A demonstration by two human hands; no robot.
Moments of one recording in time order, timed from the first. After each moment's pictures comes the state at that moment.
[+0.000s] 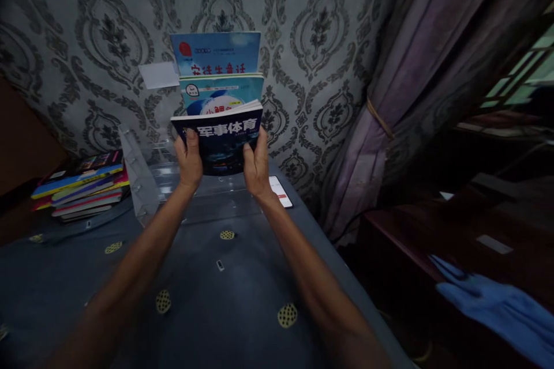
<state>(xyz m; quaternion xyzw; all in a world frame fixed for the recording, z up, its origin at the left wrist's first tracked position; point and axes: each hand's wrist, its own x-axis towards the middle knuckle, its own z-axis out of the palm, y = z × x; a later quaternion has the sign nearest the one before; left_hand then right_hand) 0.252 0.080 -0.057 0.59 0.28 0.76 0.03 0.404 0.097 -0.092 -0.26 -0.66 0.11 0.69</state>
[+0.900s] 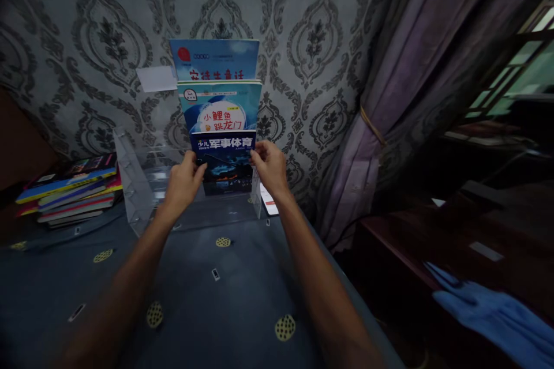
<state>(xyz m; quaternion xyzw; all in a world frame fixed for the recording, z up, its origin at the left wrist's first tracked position) 0.231 0.043 -0.073 0.67 0.65 0.34 -0.08 0.444 0.114 -0.082 -0.35 -0.66 0.22 0.63</state>
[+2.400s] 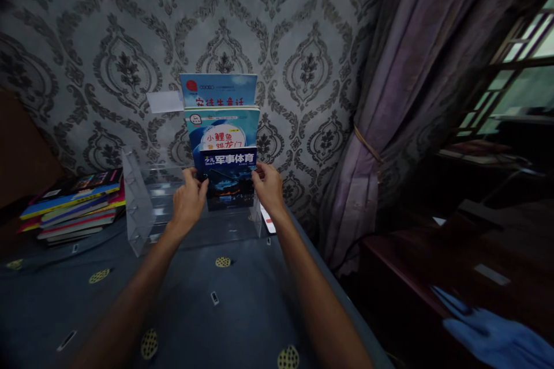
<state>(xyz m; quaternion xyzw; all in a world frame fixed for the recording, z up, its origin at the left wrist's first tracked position) 0.245 0.044 -0.081 0.61 0.71 0.34 -0.09 0.448 0.136 -0.101 -0.39 -0.66 0.15 0.62</state>
